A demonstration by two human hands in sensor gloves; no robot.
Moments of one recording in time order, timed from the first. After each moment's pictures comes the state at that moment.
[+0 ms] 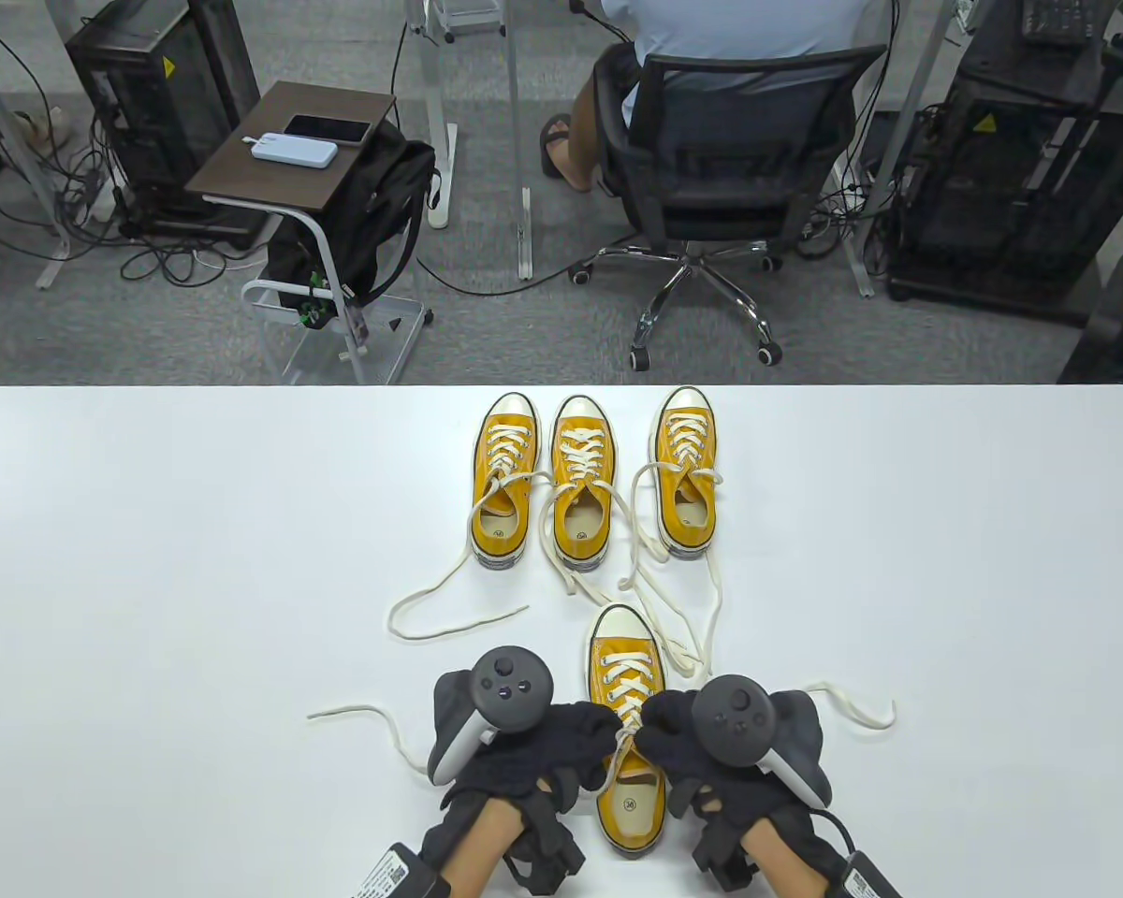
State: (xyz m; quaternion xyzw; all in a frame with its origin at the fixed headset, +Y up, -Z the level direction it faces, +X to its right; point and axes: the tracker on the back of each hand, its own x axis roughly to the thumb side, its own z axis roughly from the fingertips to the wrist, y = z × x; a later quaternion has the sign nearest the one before) left_hand -0.075 -0.743 -0.267 -0.18 -0.10 0.38 0.90; right_hand 0.133 -0.733 -0.259 0.10 0.04 0.96 0.24
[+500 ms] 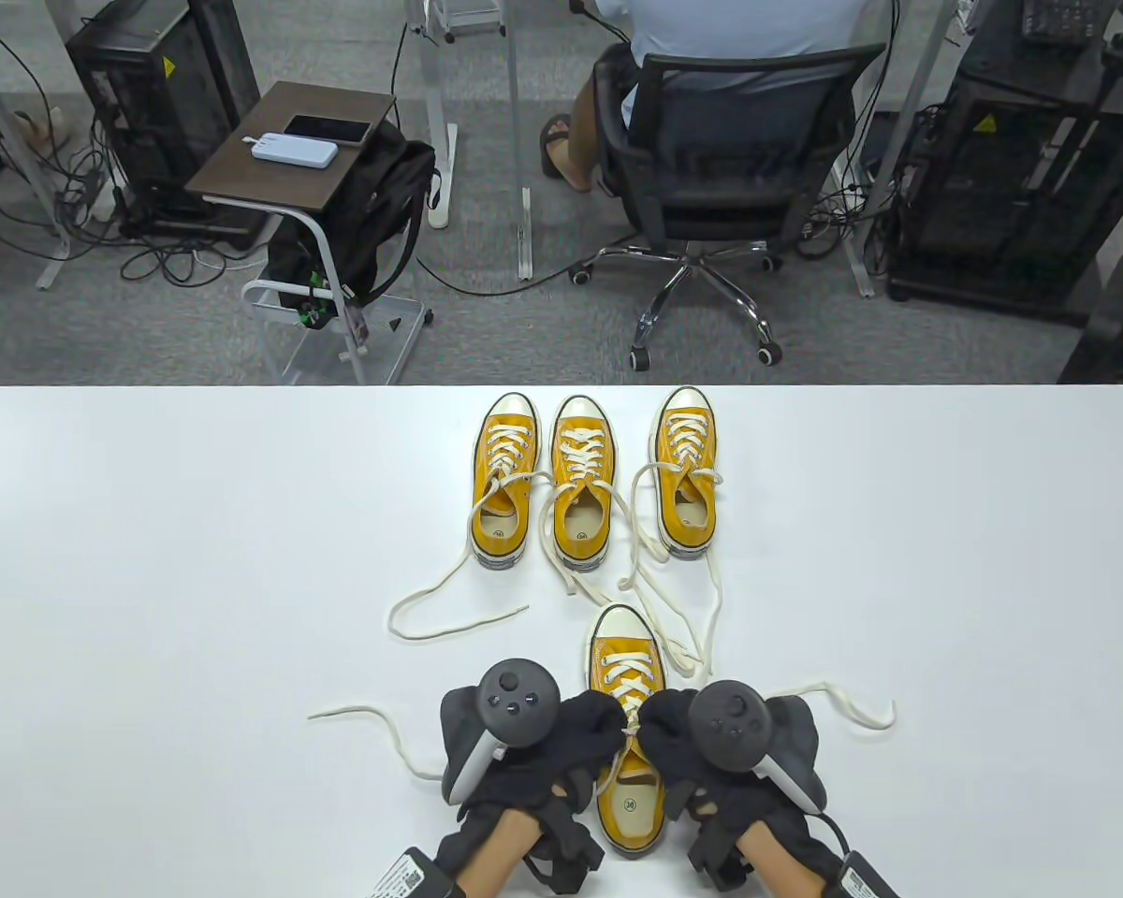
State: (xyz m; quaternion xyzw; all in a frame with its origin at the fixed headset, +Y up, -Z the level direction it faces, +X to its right) left_hand -0.074 -0.744 -0.262 -0.13 -0.06 0.40 0.91; right_hand 0.134 -0.738 -0.259 0.10 0.04 0.96 0.26
